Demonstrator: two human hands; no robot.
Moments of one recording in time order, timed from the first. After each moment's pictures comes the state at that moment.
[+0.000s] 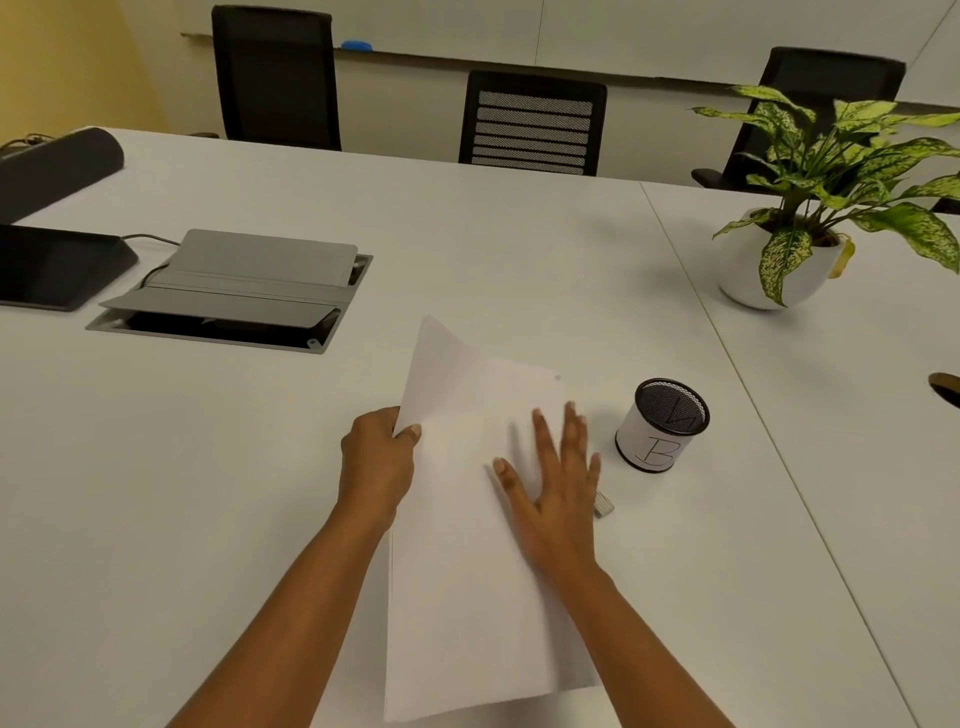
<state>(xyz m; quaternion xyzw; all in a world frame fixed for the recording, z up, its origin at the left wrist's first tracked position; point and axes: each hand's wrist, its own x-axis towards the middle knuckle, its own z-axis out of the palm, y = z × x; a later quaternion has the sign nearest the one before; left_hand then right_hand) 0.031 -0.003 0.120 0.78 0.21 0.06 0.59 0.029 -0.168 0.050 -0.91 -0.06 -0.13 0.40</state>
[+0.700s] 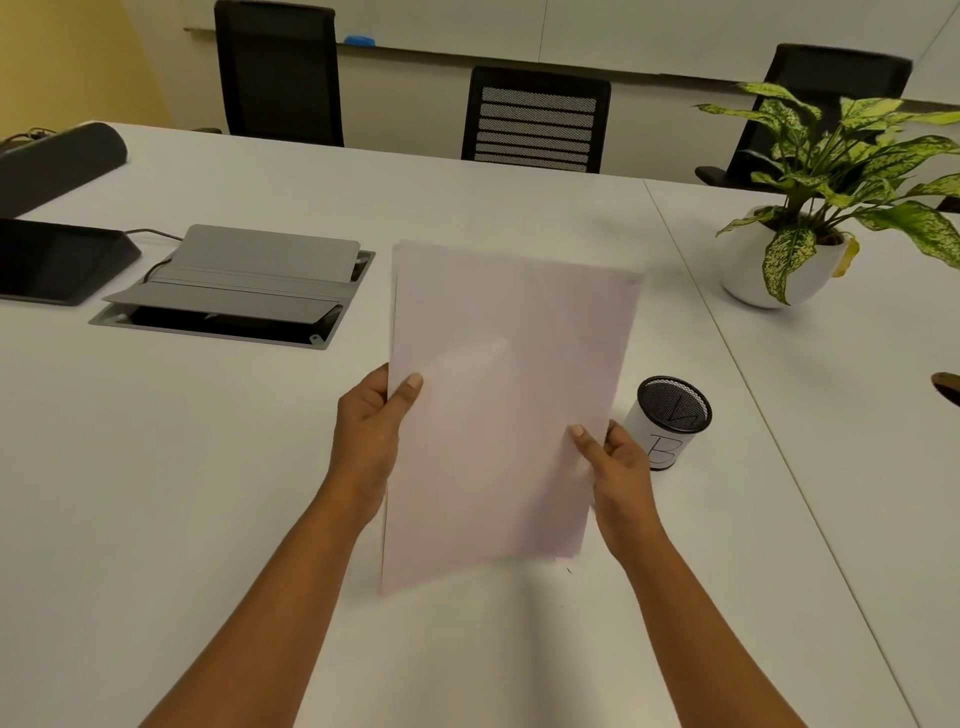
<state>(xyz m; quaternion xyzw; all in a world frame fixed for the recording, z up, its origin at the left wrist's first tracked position) 0.032 0.003 0.133 0.63 0.10 0.10 0.76 0.050 -0.211 0.078 -0.63 0.09 -0.01 0.77</state>
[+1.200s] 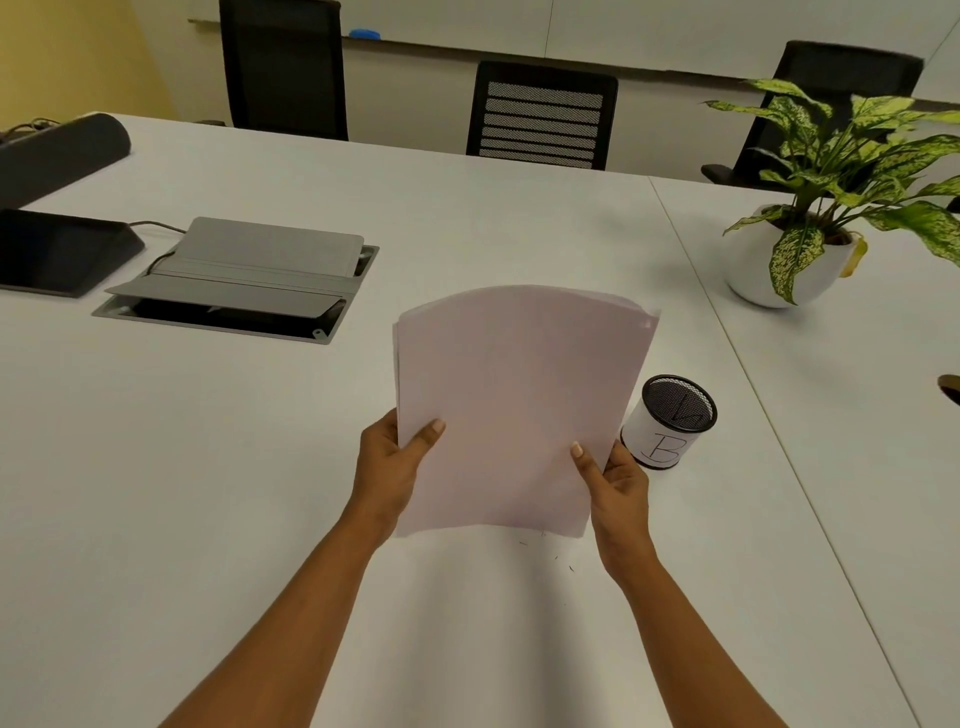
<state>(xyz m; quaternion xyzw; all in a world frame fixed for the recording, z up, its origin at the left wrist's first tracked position) 0.029 0.000 0.085 0.66 0.11 0.09 0.74 0.039 -0.208 0.055 -0.65 0.05 -0.06 0.75</state>
